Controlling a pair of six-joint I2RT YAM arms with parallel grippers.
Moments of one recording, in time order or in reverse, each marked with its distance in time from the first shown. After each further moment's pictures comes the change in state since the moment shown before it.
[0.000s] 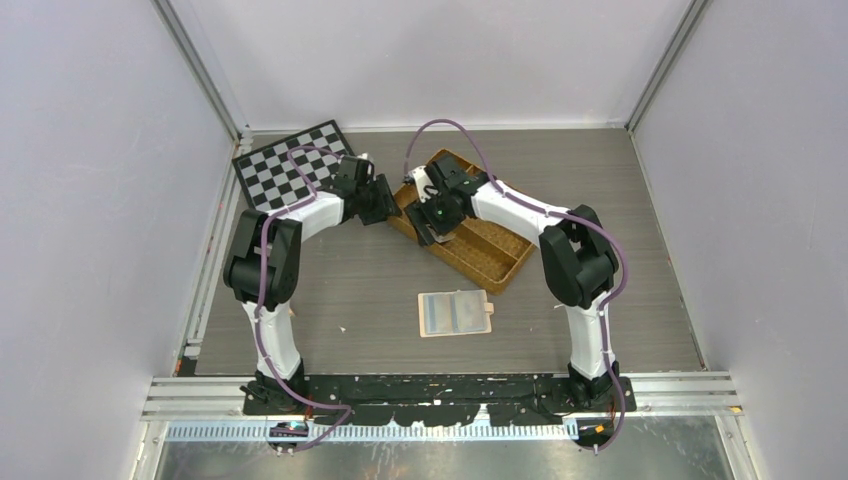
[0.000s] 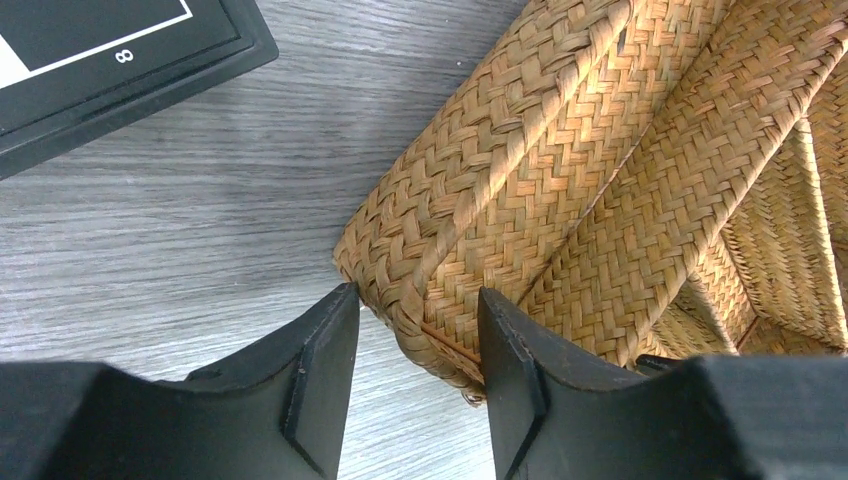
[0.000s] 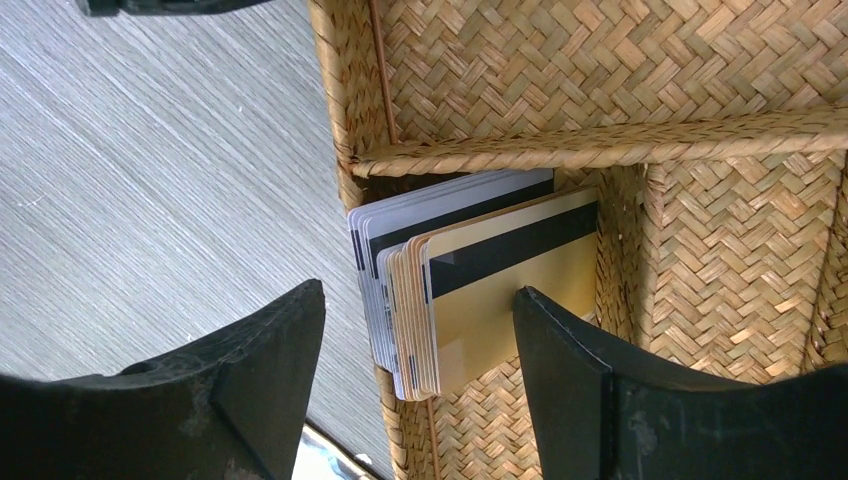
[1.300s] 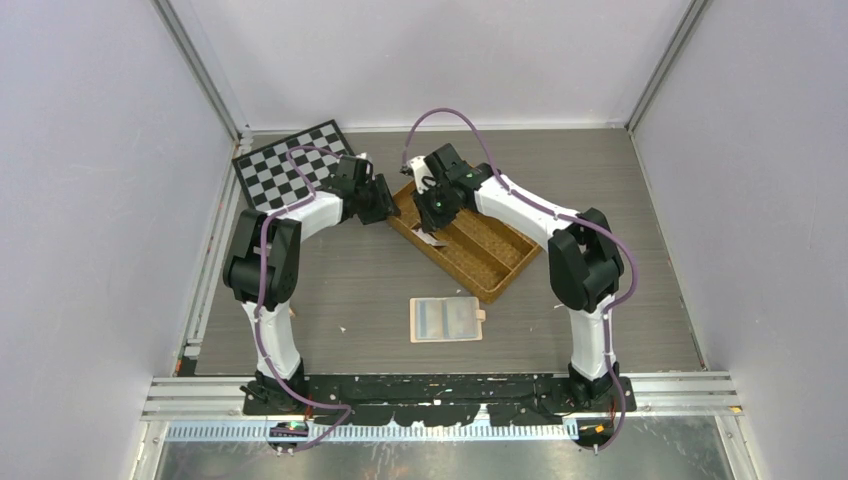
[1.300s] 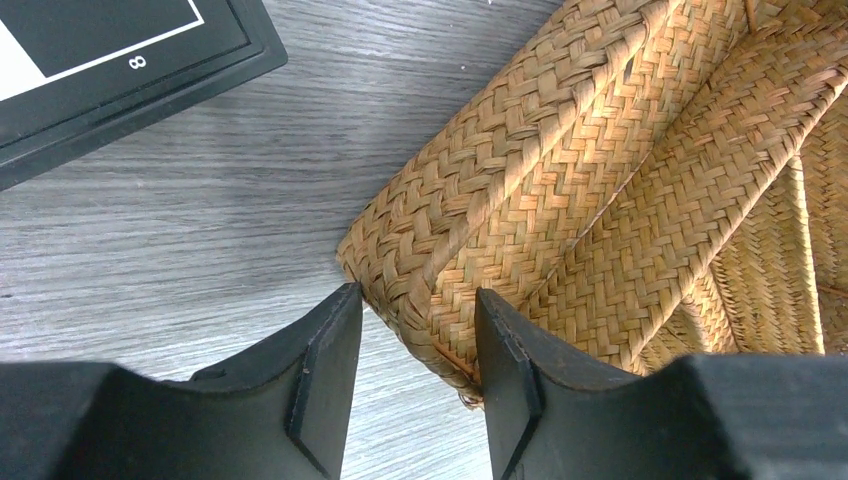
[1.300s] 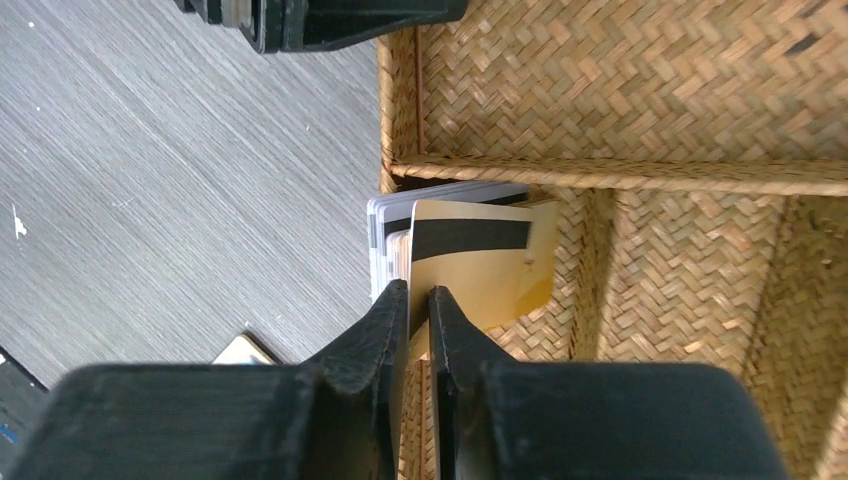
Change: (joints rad) left arm 0.002 0.000 0.000 0.001 0.006 0.000; right arm 0.009 -0.031 0.061 -0.048 -0.049 0.023
